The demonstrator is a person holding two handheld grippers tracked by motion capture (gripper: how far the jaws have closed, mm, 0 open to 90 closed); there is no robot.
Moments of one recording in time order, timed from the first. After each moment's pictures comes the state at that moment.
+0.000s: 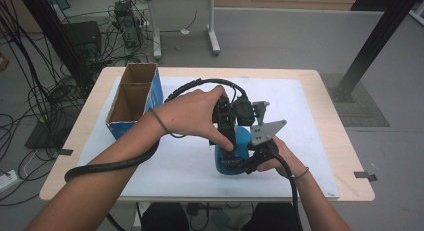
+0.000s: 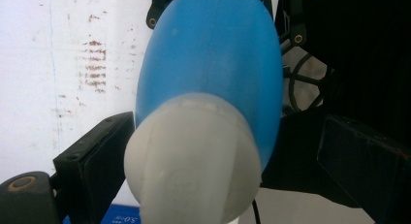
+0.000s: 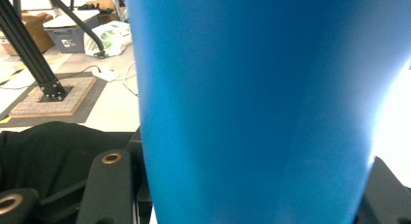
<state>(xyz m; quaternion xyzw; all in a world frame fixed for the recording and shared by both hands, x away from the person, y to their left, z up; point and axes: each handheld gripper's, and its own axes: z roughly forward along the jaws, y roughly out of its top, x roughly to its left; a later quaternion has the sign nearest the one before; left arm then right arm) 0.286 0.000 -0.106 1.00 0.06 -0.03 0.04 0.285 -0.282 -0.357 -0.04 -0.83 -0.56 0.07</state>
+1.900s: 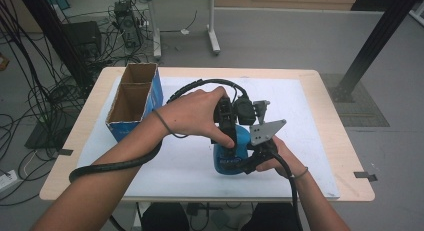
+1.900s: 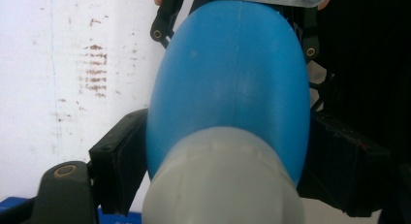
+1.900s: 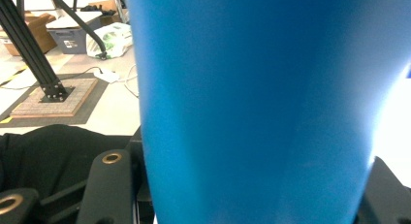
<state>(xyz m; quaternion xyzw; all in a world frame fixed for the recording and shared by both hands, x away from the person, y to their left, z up) 0.289 -0.001 -0.110 1.00 0.07 -0.03 0.05 0.285 -0.279 -0.352 -0.03 -0.83 -0.56 0.07</state>
